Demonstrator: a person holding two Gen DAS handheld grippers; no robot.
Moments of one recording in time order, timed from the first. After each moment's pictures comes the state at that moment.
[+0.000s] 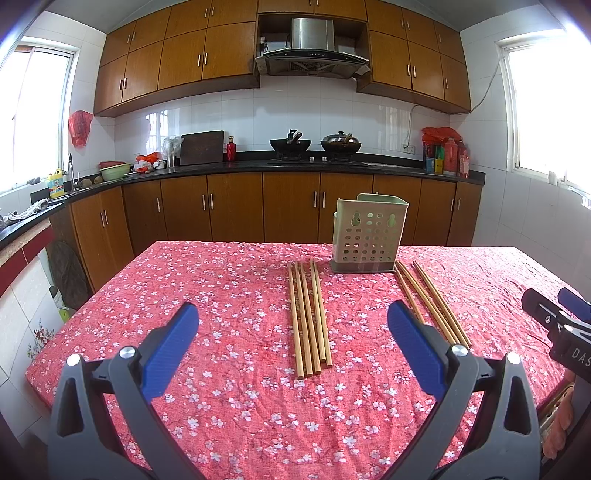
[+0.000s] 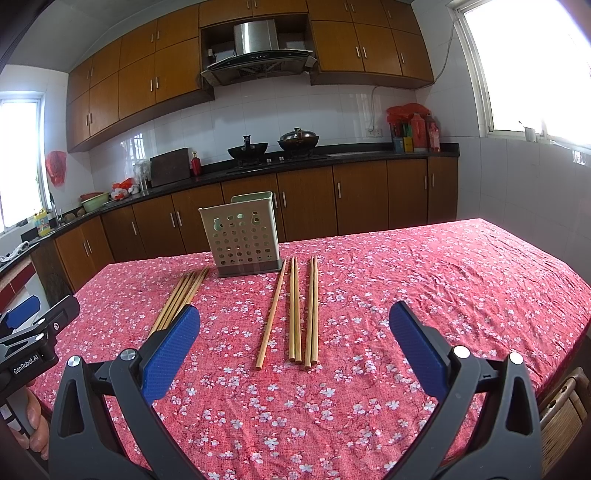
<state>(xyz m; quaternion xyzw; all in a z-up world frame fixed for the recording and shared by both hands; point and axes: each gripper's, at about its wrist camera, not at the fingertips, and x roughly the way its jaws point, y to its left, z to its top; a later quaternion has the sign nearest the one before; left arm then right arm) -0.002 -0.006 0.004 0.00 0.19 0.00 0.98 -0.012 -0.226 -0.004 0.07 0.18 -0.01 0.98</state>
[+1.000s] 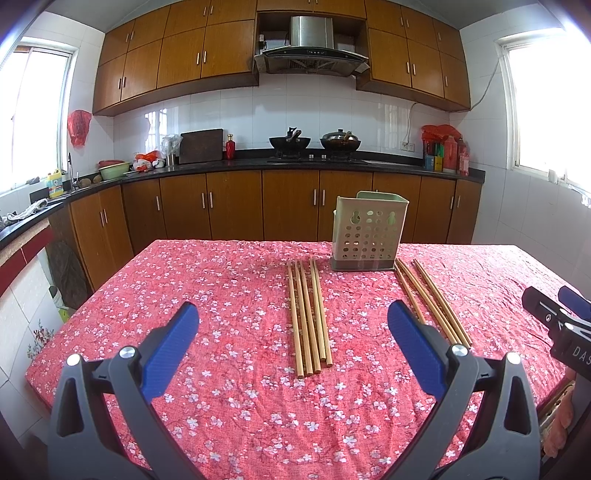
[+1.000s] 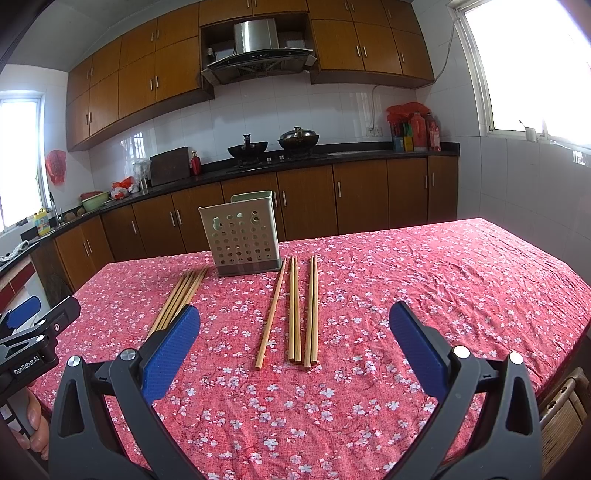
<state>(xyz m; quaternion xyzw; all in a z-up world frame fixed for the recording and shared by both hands) 0.002 -0.004 -0.001 0.00 0.19 0.00 0.98 -0.014 -0.228 -0.005 0.07 0.18 -0.01 0.98</state>
